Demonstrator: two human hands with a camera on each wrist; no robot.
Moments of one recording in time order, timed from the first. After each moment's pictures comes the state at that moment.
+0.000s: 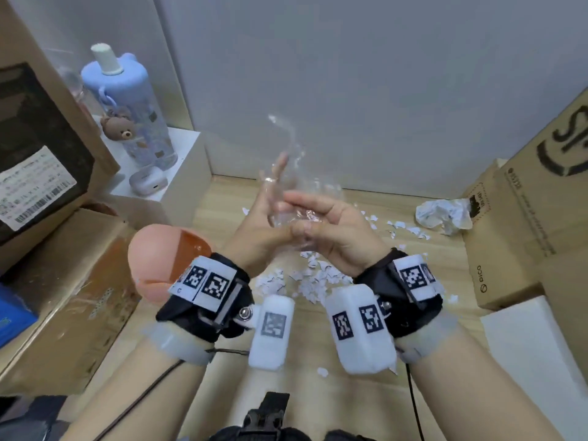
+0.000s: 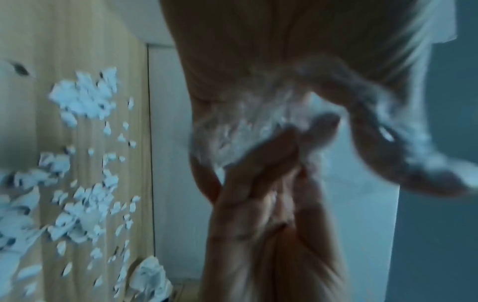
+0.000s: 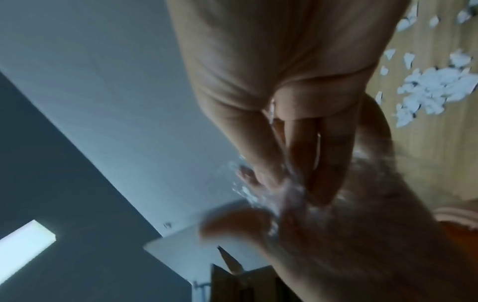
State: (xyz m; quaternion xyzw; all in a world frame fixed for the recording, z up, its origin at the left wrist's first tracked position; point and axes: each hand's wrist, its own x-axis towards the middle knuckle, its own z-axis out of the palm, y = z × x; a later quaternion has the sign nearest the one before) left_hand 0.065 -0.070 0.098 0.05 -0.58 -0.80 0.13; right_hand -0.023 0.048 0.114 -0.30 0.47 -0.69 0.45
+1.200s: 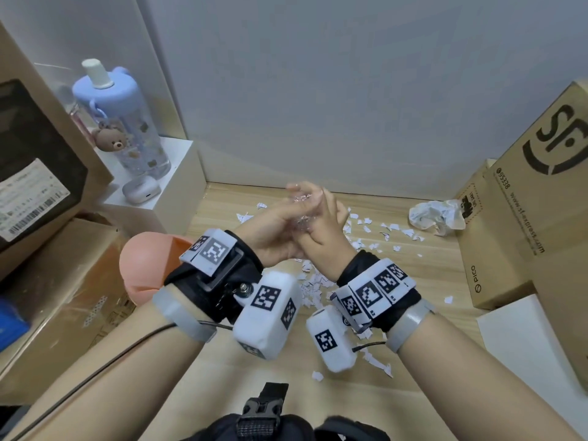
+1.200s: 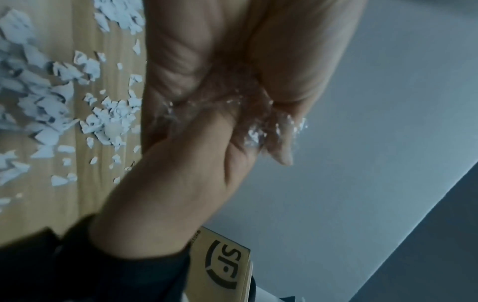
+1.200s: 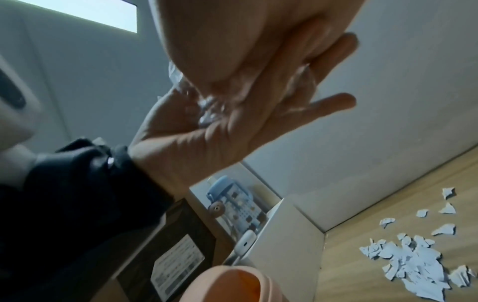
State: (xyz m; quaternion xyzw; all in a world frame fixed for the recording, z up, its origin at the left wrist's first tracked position) left_hand 0.033 -0.051 0.127 0.09 -0.54 -0.83 -0.08; right_hand -0.021 0.039 0.093 -0.45 0.75 -0.48 0.03
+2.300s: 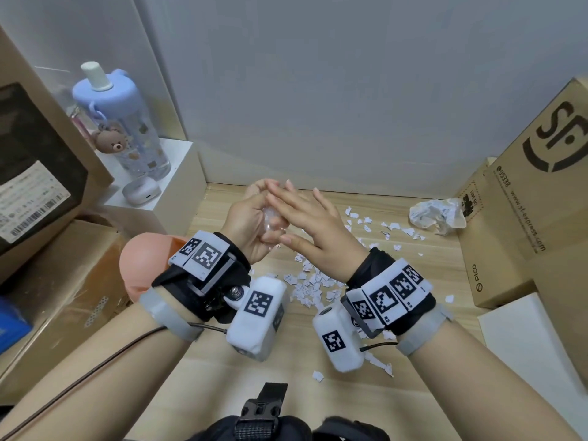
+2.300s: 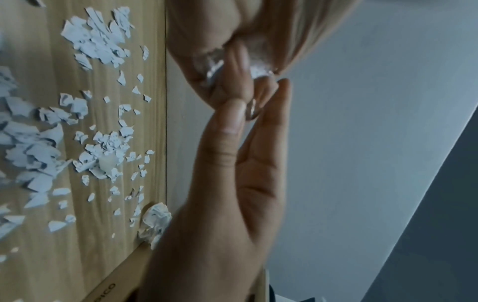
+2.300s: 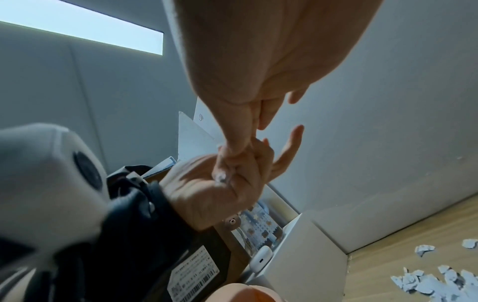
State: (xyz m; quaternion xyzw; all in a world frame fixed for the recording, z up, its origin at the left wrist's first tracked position) left_hand 0.035 -0.064 0.123 0.25 -0.41 -0.87 0.10; right_hand -0.033 0.055 0.101 -0.58 0.73 -0.34 0.09
